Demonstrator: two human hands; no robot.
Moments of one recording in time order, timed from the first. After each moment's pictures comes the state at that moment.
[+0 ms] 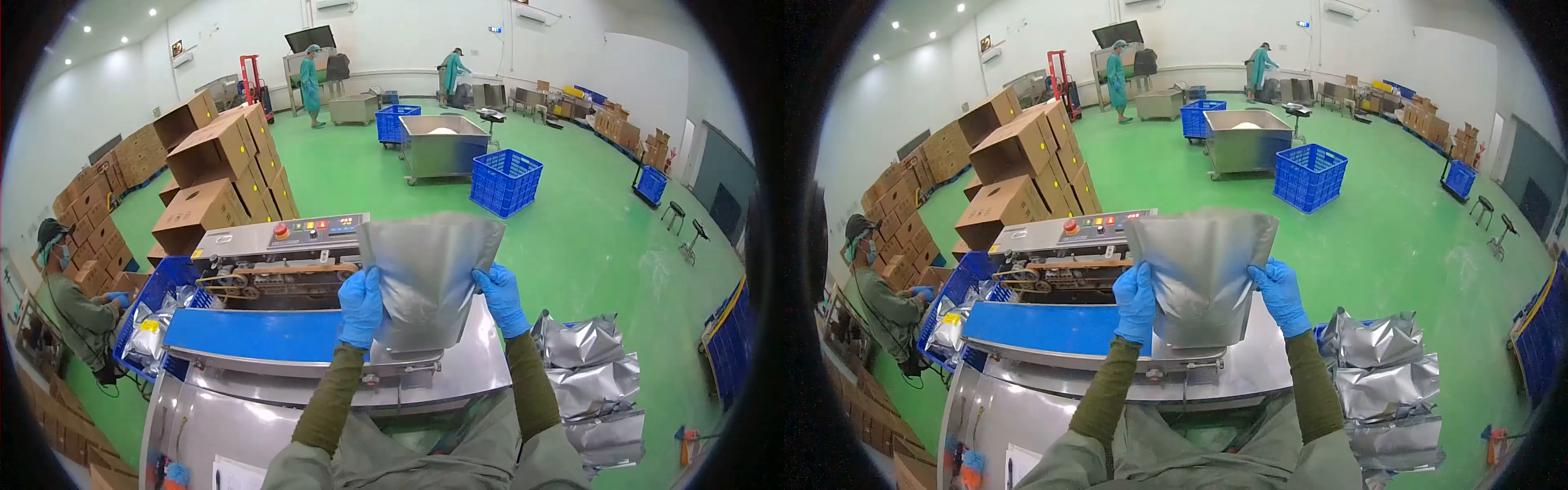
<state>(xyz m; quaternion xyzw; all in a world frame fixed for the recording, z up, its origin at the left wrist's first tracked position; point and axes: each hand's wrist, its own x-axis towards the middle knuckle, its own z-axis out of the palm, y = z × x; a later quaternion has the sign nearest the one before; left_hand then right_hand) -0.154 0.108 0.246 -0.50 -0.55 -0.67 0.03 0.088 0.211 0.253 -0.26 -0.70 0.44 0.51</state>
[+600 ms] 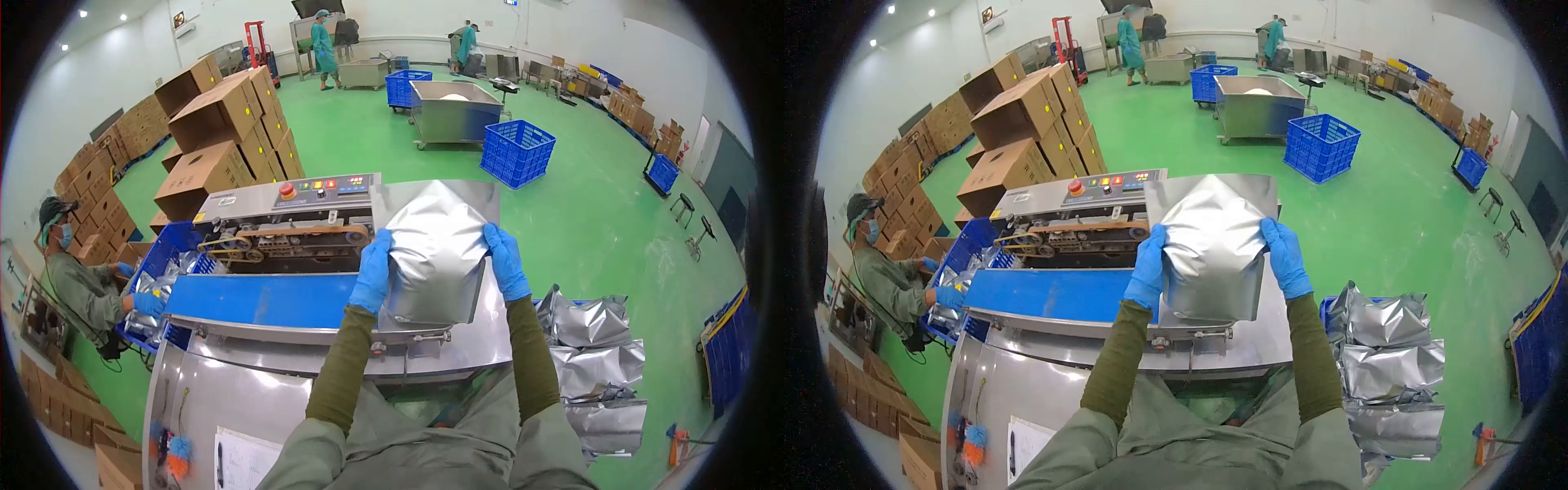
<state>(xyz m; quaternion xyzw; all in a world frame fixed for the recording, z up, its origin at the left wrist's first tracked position) -0.173 0.157 0.183 -0.34 -0.40 -0.76 -0.38 0.065 0.229 0.236 -0.31 -0.68 0.44 0.50</state>
